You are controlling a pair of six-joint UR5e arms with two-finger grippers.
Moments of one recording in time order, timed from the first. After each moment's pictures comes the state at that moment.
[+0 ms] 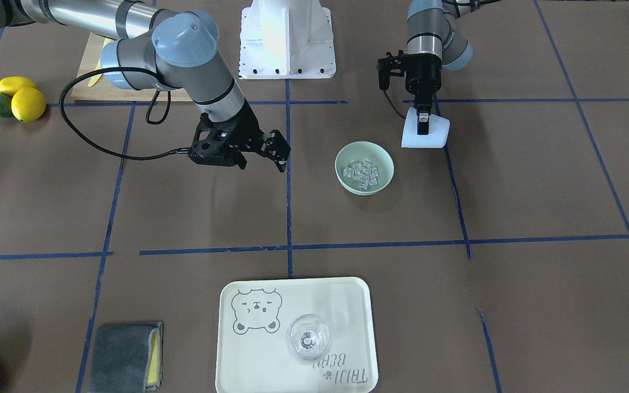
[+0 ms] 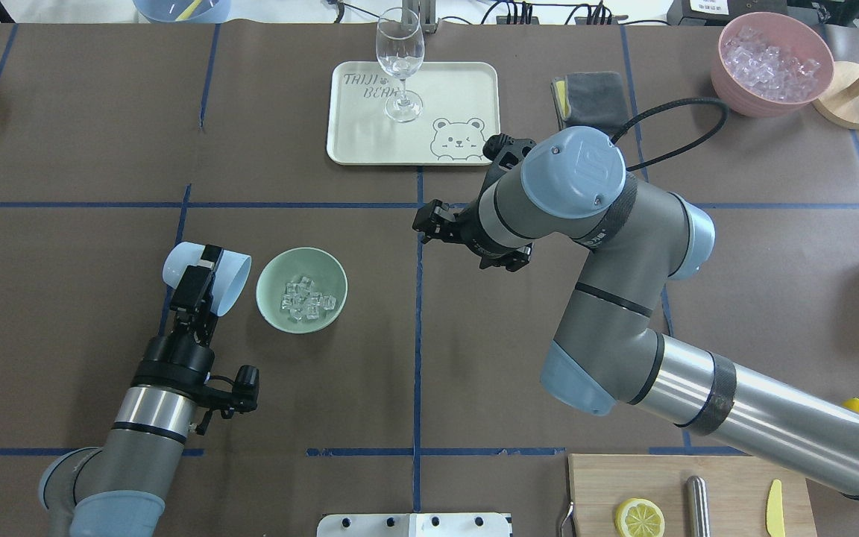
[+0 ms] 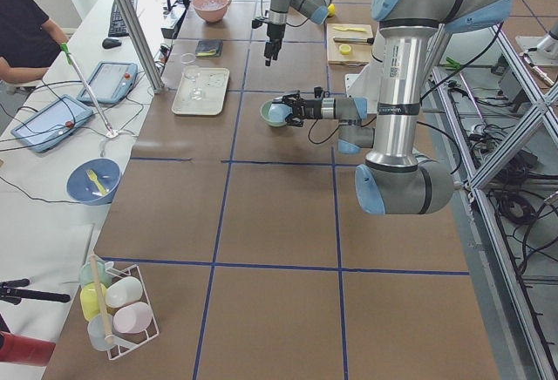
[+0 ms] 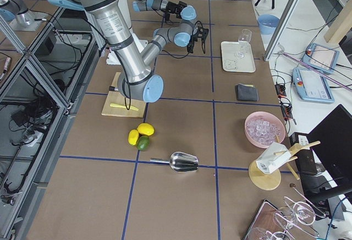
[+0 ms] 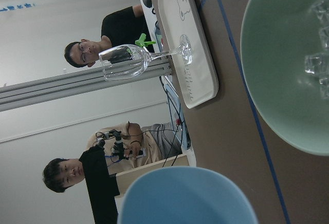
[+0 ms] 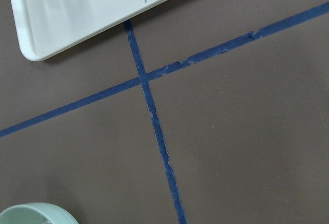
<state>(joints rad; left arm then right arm) -0.11 -1.68 -1.71 -2.82 -0.34 0.93 0.57 -0.95 1.68 -1.25 1.91 1.59</state>
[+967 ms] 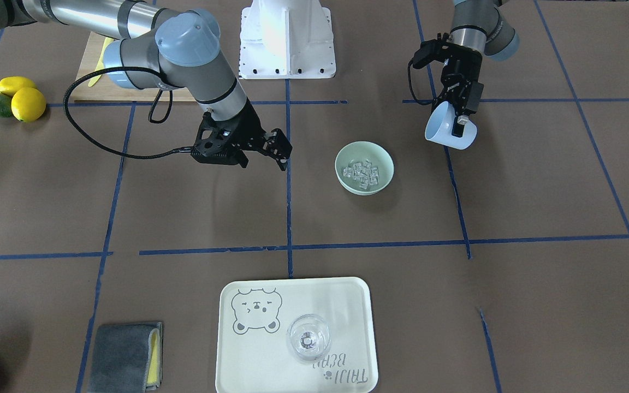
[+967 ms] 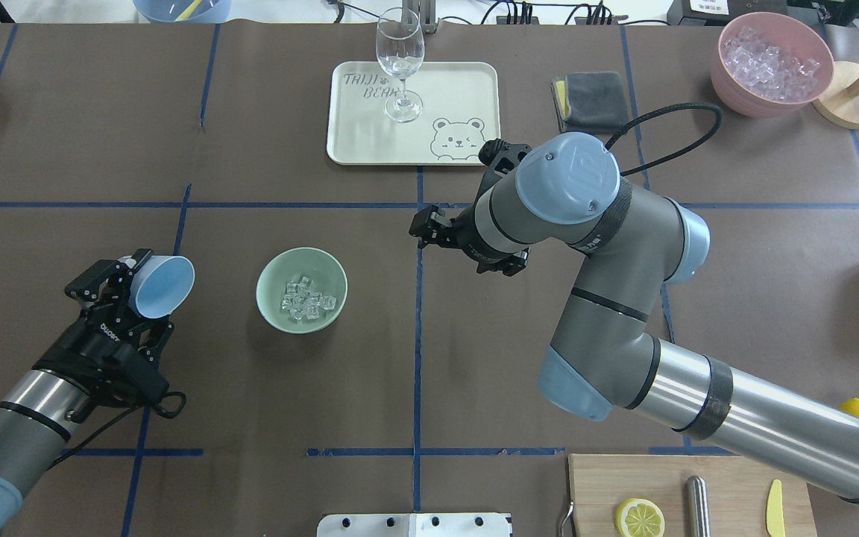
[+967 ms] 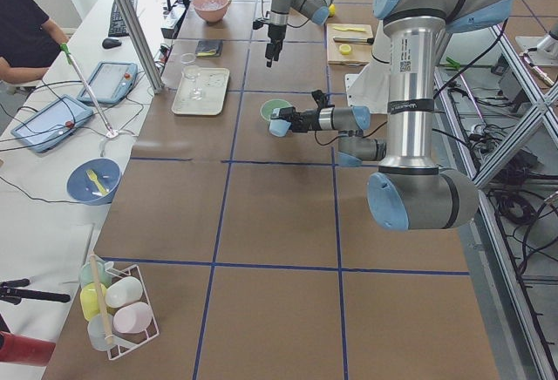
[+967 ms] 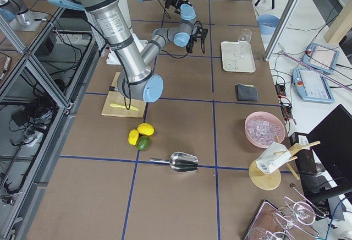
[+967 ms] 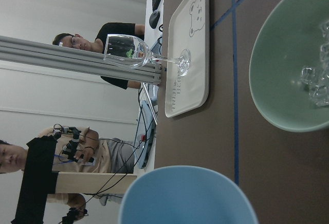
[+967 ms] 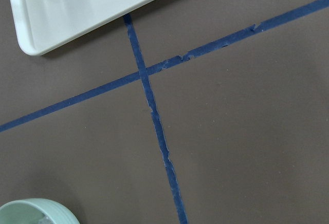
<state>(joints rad) -0.17 -1.45 -1.85 -2.86 -0.63 0.31 0.56 -0.95 1.68 -1.25 1.90 1.59</state>
